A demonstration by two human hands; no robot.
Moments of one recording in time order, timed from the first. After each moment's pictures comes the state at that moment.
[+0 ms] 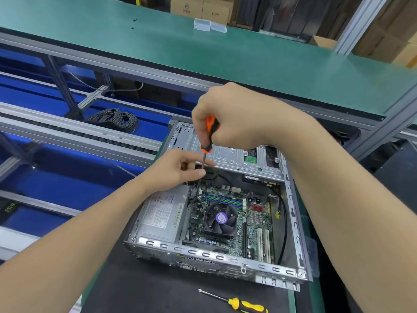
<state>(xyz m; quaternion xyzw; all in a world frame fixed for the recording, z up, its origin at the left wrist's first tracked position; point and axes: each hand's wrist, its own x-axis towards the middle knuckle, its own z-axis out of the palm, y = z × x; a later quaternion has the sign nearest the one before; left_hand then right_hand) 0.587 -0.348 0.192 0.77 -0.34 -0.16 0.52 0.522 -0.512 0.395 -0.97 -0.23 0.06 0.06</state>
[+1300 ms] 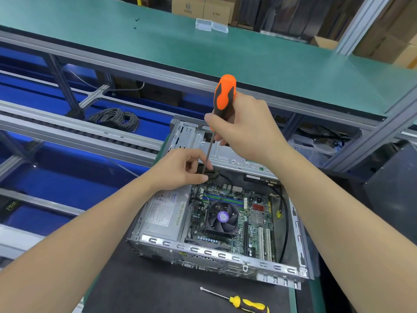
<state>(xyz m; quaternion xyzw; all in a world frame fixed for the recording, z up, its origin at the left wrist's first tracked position) 0.591 -0.352 0.189 0.79 -0.36 -0.14 0.48 0.525 -0.530 0.337 -0.95 -0.06 -0.14 0.29</state>
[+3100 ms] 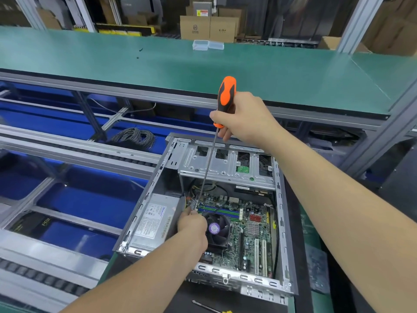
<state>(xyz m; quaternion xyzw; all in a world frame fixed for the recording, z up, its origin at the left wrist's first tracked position) 0.500 -0.464 0.154 0.46 0.48 -0.12 0.74 0.555 -0.601 0.356 -0.93 -0.05 -0.07 0.37</state>
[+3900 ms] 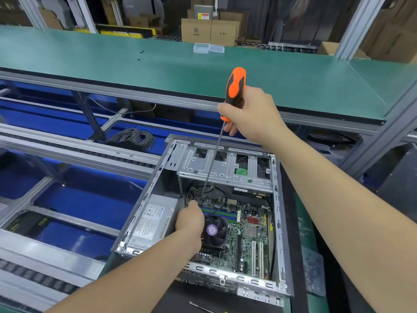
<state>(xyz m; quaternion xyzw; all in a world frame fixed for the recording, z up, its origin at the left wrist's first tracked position) 0.496 -0.456 0.158 0.58 0.36 -0.19 0.71 0.553 -0.610 0.361 -0.90 -0.05 -0.15 0.41</state>
